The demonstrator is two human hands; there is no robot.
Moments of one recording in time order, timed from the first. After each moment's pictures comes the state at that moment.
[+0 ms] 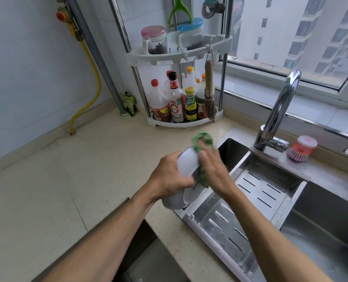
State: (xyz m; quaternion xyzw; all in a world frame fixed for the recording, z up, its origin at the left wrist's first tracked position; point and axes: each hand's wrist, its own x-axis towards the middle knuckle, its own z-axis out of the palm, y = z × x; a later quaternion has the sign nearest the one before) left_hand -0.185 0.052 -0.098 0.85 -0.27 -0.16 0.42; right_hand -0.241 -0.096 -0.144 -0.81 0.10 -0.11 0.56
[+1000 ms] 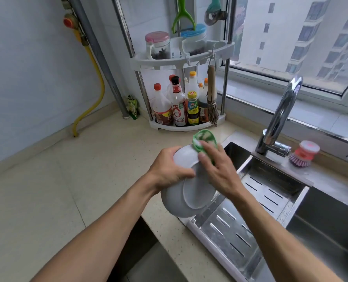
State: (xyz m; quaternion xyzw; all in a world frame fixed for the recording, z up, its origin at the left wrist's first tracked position) left_hand -0.176 0.050 -0.074 0.80 -0.18 -0.23 0.52; right_hand -0.241 -0.104 -0.127 -0.83 0.08 -0.17 0.52
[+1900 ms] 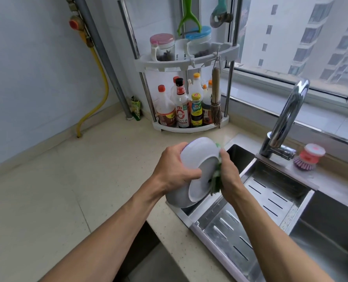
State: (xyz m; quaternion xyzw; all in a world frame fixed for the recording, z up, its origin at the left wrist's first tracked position) left_hand -0.184 0.051 -0.059 0.84 -0.24 -0.15 0.46; right_hand -0.227 -0.098 -0.132 -0.57 0.30 -0.07 0.76
